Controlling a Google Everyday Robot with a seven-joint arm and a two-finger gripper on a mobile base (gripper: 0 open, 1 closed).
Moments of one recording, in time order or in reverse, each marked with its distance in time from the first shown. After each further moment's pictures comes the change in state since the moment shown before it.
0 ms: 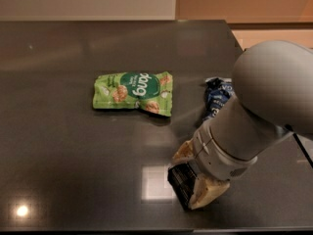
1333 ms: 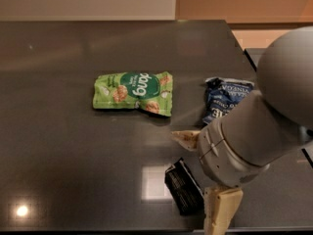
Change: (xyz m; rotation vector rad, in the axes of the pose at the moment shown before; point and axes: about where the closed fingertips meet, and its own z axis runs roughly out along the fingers) arm -0.021 0.010 -0.026 0.059 -0.060 0.011
